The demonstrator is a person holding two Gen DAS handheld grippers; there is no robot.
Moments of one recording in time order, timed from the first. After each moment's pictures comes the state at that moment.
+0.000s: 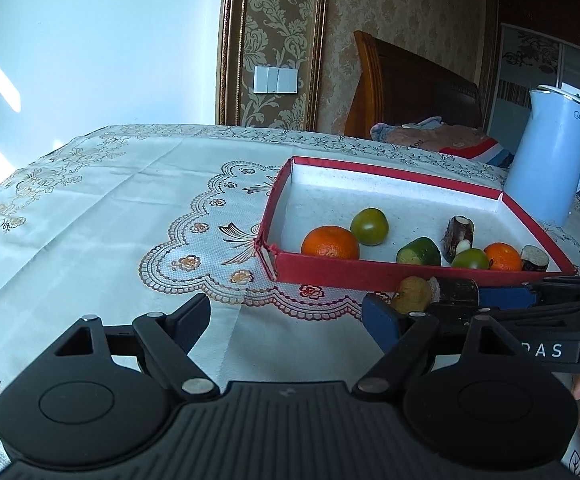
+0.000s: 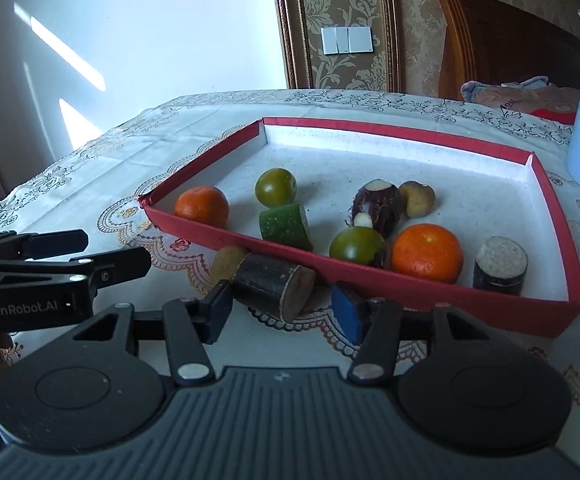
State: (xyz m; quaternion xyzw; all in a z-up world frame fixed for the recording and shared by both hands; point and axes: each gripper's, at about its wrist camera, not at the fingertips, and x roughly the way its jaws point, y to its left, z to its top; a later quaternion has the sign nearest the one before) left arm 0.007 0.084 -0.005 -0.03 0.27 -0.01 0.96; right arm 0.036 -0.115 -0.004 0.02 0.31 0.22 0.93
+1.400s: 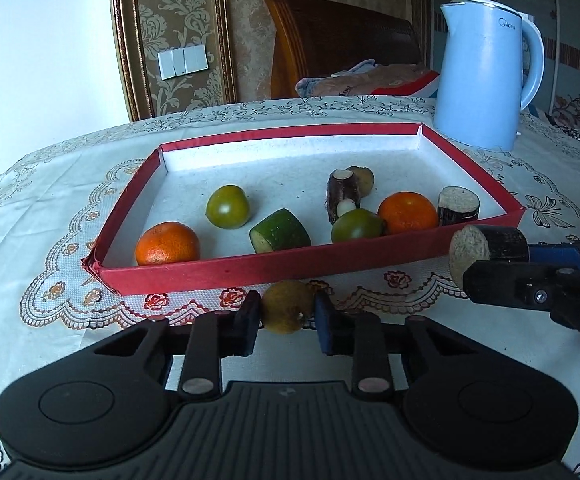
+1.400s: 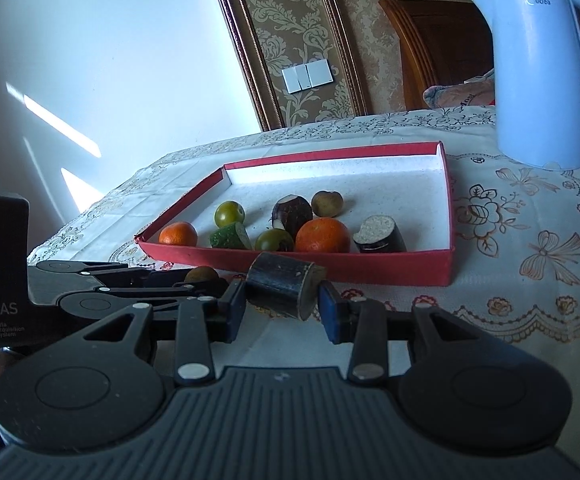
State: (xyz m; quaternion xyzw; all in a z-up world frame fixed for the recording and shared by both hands) left arm 0.038 -0.012 -0.014 0.06 0.31 -0.09 0.94; right arm -0.017 -0.208 0.009 0.11 0.26 0.20 0.94
